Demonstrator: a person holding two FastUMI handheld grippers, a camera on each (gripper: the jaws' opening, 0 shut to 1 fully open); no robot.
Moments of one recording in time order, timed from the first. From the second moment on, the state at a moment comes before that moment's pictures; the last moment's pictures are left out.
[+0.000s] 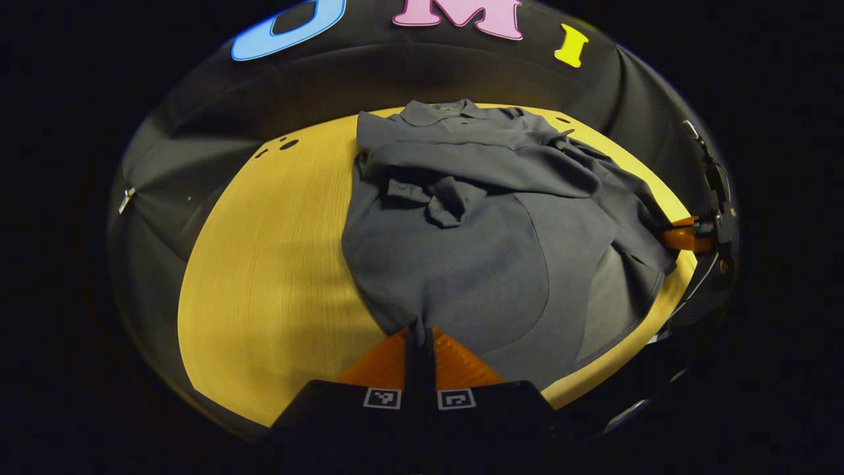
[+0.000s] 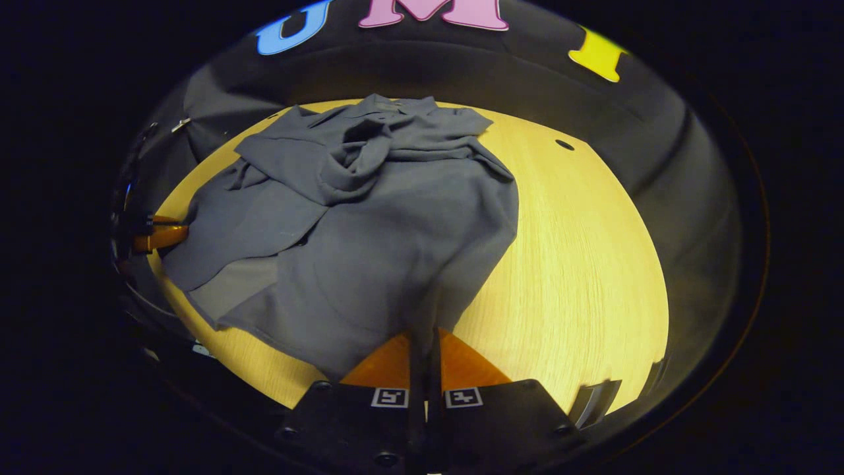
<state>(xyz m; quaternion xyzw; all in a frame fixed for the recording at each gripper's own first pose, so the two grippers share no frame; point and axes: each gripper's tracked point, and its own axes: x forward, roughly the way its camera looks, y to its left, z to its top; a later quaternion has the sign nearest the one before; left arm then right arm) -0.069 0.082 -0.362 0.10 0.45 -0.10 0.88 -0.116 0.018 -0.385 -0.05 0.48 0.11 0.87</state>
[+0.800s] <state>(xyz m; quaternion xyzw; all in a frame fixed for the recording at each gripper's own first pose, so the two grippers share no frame) -0.051 0.066 -0.271 -0.04 0.43 -0.13 0.89 -0.080 0.018 -0.261 0.09 0.37 0.11 0.92</state>
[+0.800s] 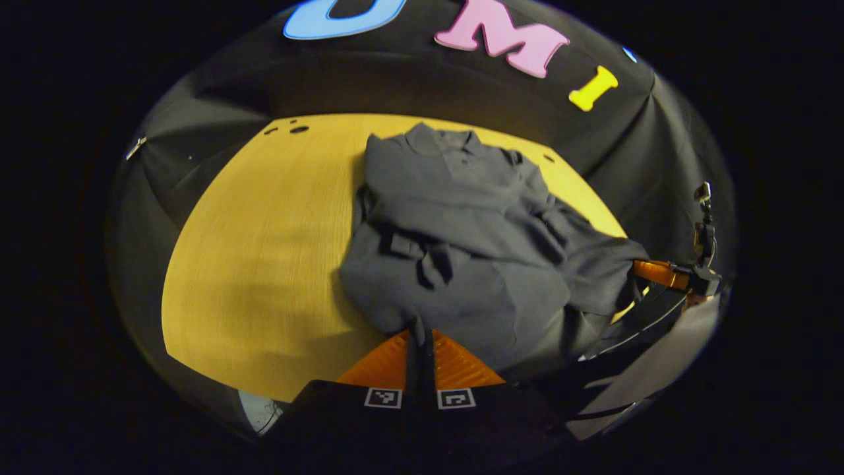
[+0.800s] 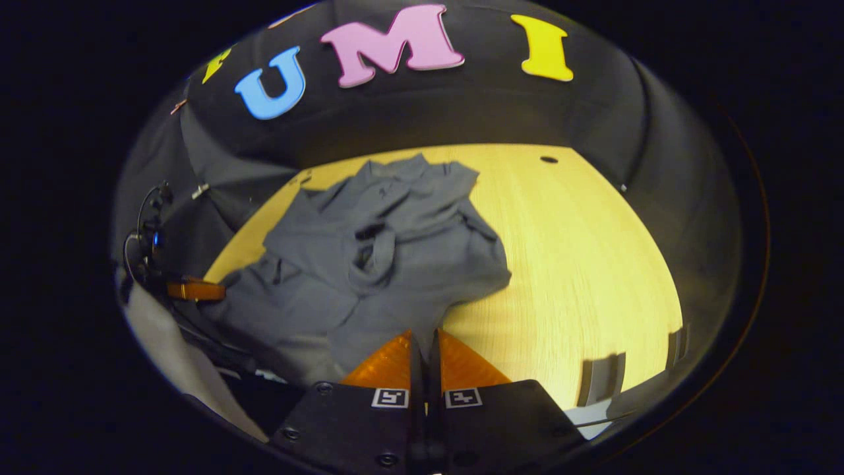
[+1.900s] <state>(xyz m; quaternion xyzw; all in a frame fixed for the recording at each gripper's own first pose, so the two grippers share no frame) 0.193 0.068 -0.161 -0.12 0.25 -0.09 0.96 0.164 0.022 -0.203 0.12 0.23 0.06 0.96</state>
